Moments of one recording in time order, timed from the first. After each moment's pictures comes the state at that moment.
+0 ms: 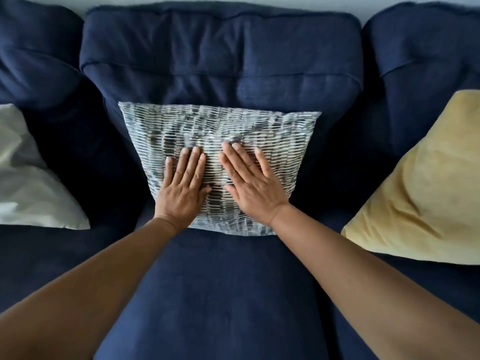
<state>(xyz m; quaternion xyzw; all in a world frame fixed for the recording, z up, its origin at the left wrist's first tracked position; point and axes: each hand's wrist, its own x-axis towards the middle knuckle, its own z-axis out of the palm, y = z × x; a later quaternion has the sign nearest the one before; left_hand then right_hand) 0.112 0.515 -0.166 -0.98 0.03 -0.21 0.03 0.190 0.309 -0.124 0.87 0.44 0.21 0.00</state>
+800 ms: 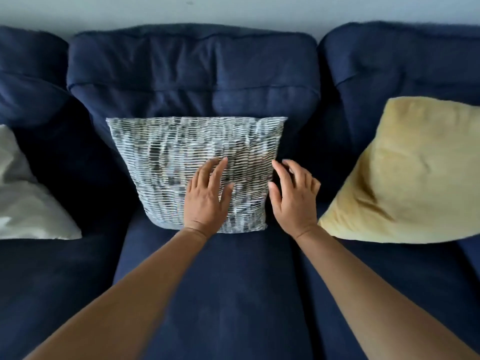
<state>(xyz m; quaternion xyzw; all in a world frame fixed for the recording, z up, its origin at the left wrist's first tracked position) 0.114 0.405 -0.095 -0.95 -0.03 -0.21 -0.22 0.165 0.203 -0.090 0.94 0.19 0.22 -0.18</state>
